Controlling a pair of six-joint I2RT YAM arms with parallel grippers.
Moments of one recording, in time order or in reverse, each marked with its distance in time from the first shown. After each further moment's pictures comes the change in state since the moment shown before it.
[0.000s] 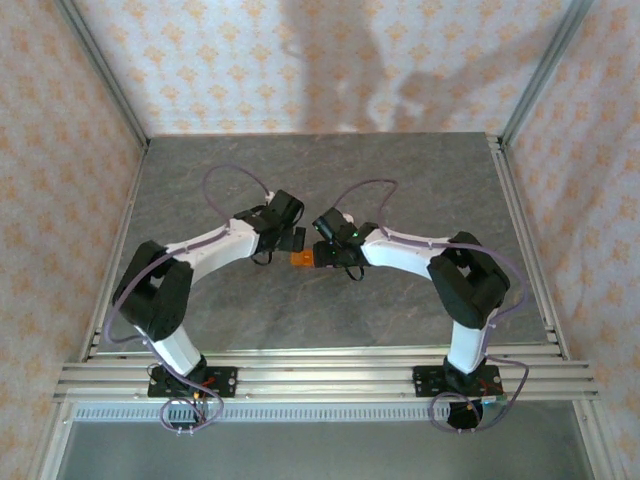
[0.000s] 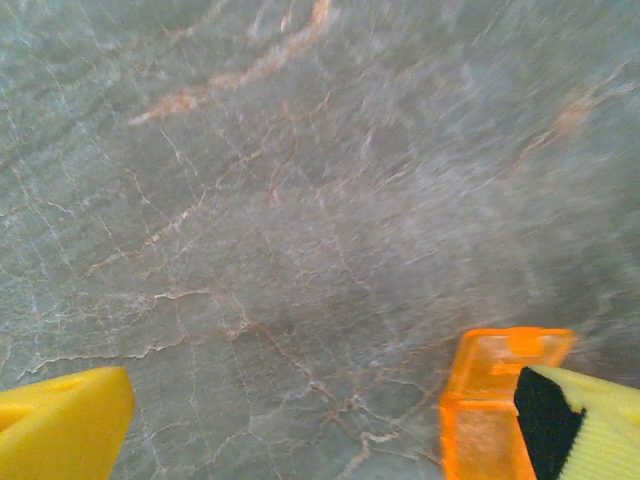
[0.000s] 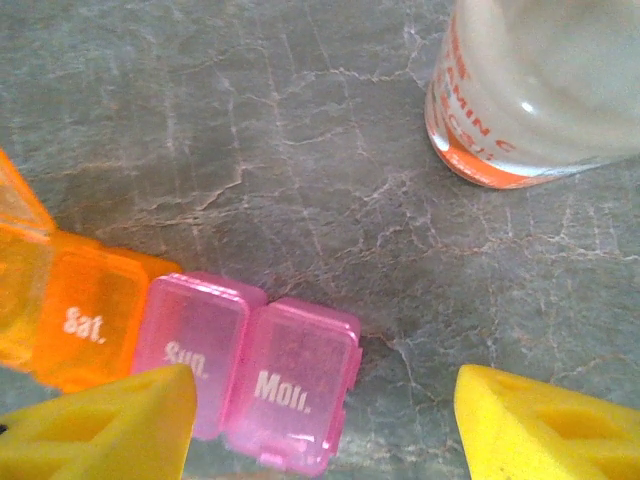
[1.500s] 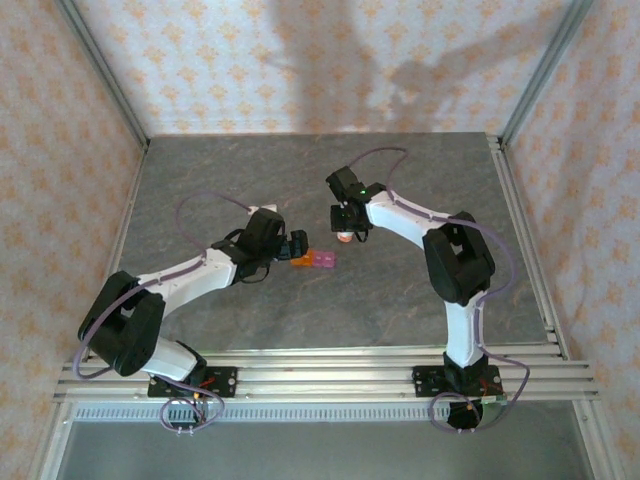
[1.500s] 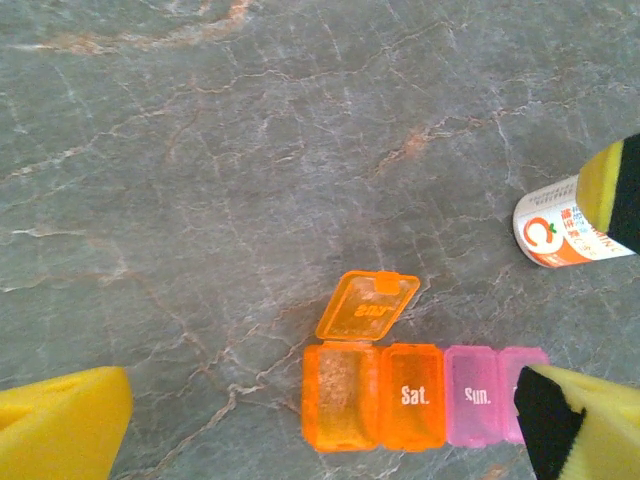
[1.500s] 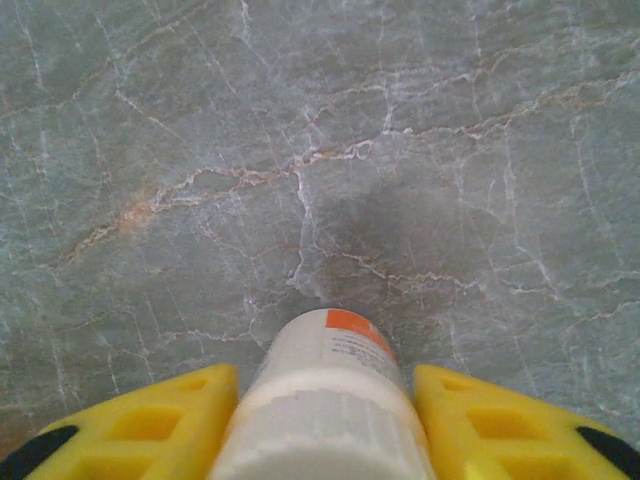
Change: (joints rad) left arm 0.000 -0.203 -0.315 0.362 0.191 -0.214; right arm -0.192 0.184 0.326 -0.177 -0.003 -0.137
